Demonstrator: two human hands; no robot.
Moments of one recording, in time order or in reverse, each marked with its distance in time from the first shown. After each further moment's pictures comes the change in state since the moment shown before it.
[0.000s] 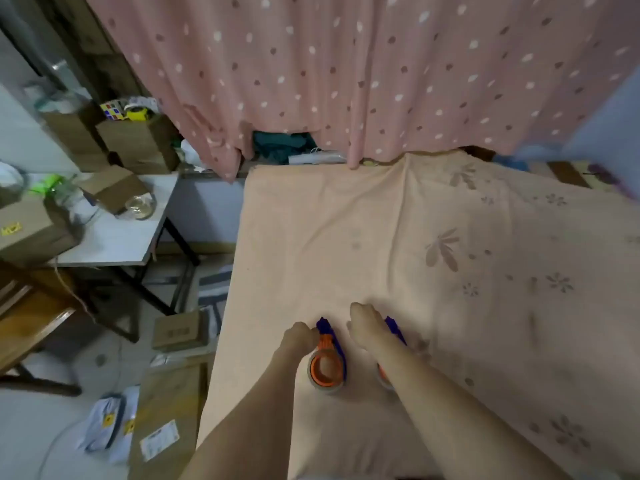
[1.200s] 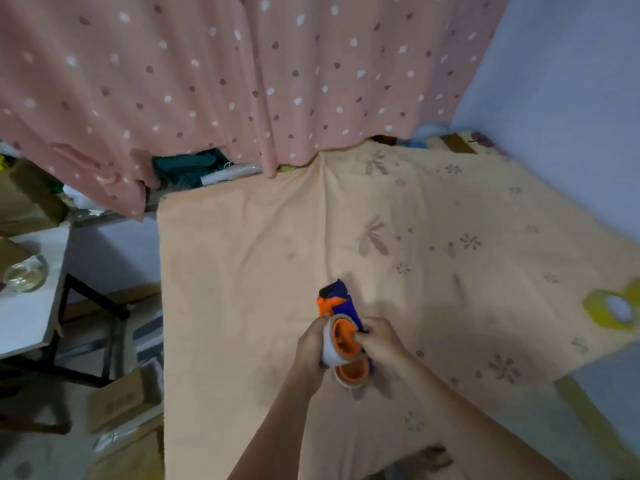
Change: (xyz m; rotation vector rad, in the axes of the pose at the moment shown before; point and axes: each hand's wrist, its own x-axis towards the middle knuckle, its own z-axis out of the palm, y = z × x) left_hand -0.041 0.083 0.064 -1.051 -0.482 0.057; right_hand -0.053 0.094 -0.019 0.852 0.198 0.319
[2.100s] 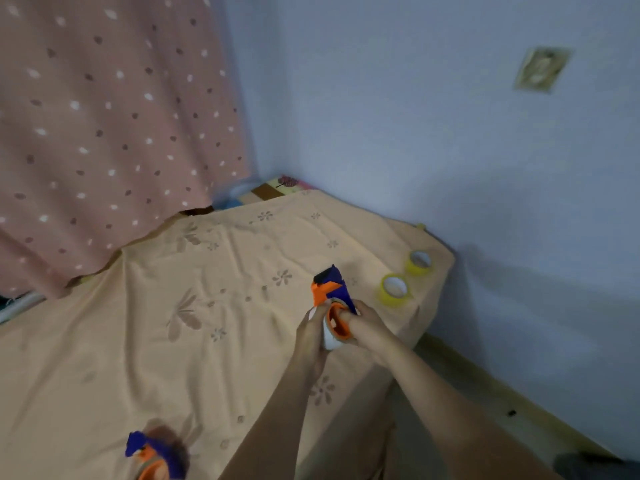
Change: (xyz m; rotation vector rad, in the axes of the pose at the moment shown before) left_hand -0.020 -0.176 0.430 0.381 -0.355 0.109; right_hand -0.050 0.191 -0.389 0.611 0.368 0.050
